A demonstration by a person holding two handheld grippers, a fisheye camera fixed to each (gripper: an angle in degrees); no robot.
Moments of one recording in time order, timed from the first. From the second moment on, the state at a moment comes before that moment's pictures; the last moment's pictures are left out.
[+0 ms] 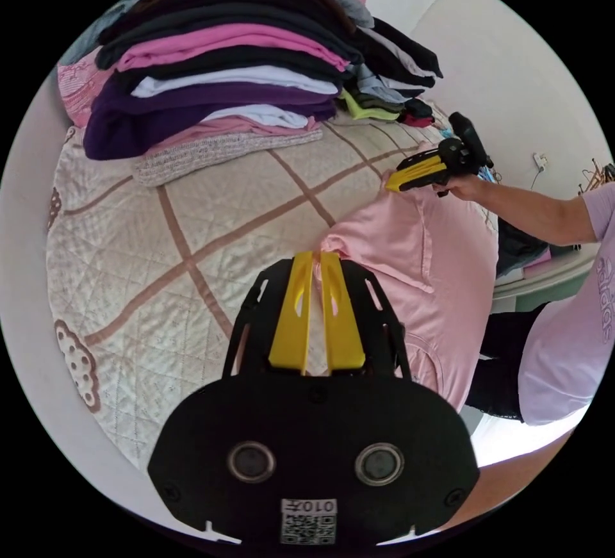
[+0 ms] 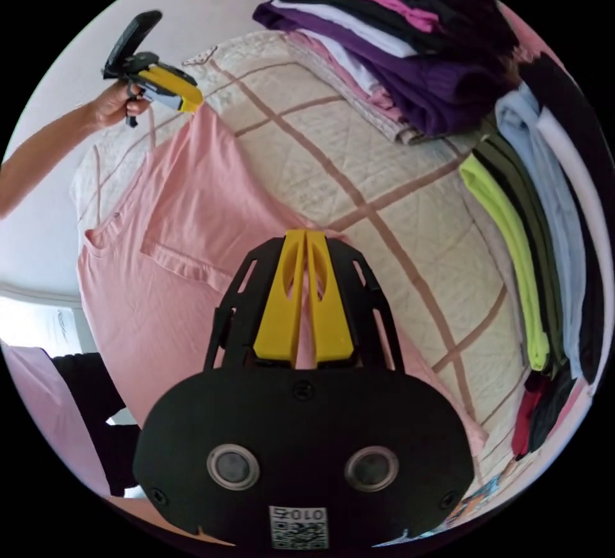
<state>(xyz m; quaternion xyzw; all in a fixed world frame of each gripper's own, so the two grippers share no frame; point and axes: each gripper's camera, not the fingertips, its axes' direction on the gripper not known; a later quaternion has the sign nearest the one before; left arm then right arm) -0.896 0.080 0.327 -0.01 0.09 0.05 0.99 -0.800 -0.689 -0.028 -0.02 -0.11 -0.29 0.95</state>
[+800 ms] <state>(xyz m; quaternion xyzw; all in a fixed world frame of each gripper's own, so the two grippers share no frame) -0.805 0.214 0.373 0.01 0.07 0.01 1.00 -0.757 -0.624 -0.040 0.04 -0.10 -0.26 0.96</state>
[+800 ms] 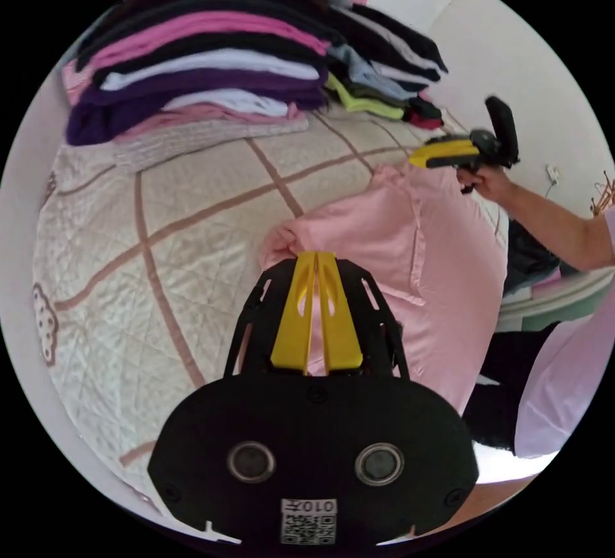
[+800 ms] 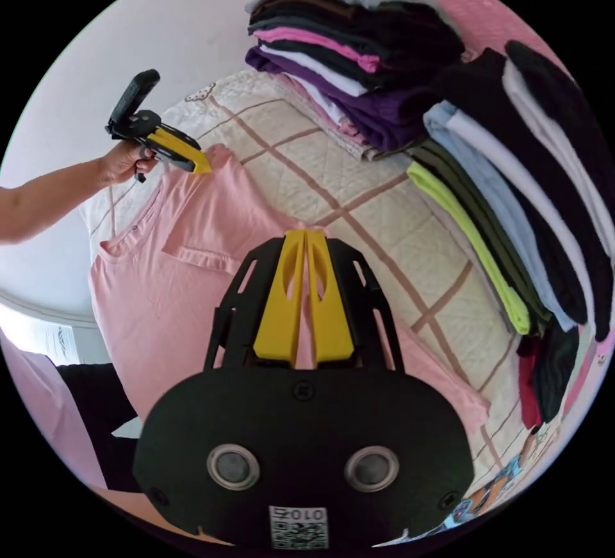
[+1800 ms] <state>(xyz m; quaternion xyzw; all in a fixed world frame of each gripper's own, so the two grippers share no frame) -0.452 0.678 0.319 0.14 -0.09 -0.42 0.89 -0.807 -0.303 -0.117 0.06 -0.28 -0.54 0.79</state>
